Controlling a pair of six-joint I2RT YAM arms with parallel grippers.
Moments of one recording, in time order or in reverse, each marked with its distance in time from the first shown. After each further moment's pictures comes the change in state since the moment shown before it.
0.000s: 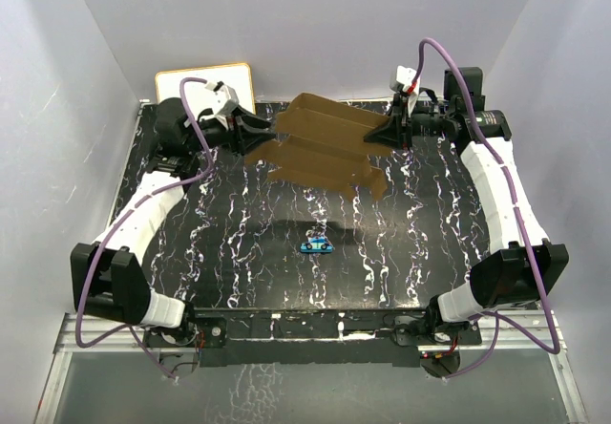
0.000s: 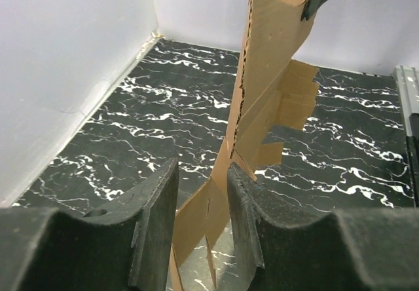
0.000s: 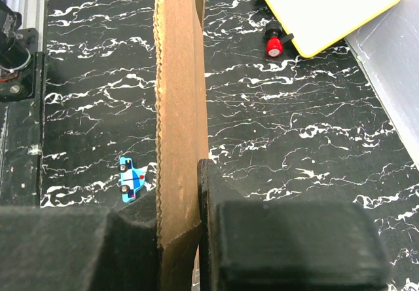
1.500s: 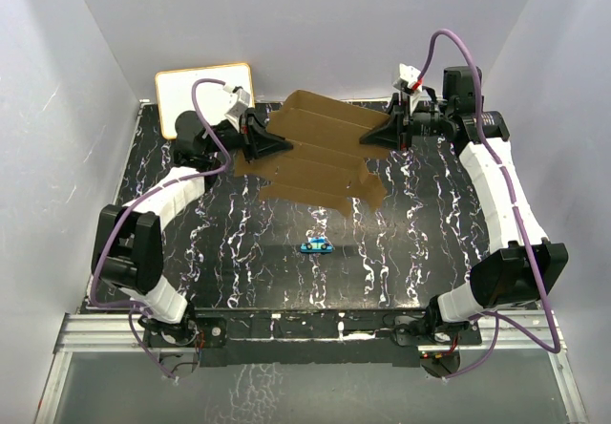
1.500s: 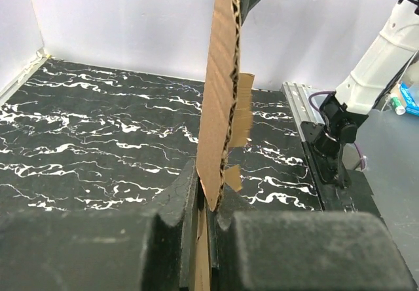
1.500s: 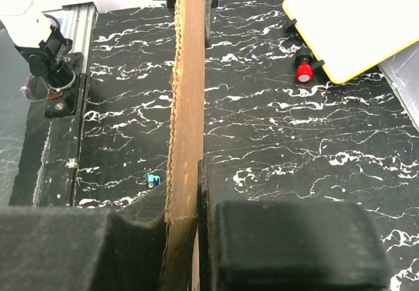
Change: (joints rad) left arm -0.074 0.219 -0.060 0.619 0.223 -0.523; right arm 0.014 0.000 -0.017 0.060 -0.125 0.092
